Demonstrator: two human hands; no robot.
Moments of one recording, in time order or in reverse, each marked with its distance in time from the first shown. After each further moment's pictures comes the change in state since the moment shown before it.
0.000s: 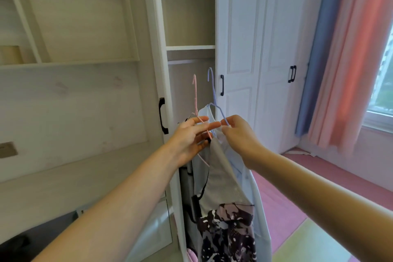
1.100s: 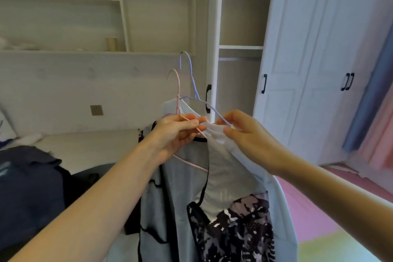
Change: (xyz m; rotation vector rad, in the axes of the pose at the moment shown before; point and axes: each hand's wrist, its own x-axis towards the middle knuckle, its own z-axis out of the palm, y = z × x) left_hand -0.226 0.025 0.002 -0.004 0.338 0.144; right_hand -0.170 -0.055 -0.035 -0.092 -0.435 -0.421
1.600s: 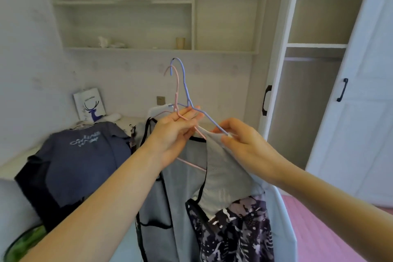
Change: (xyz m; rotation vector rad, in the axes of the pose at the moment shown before) left_hand -0.067 0.012 -0.063 -0.164 0.302 0.240; right_hand 0.014 -0.020 0.073 0.085 -0.284 -0.263
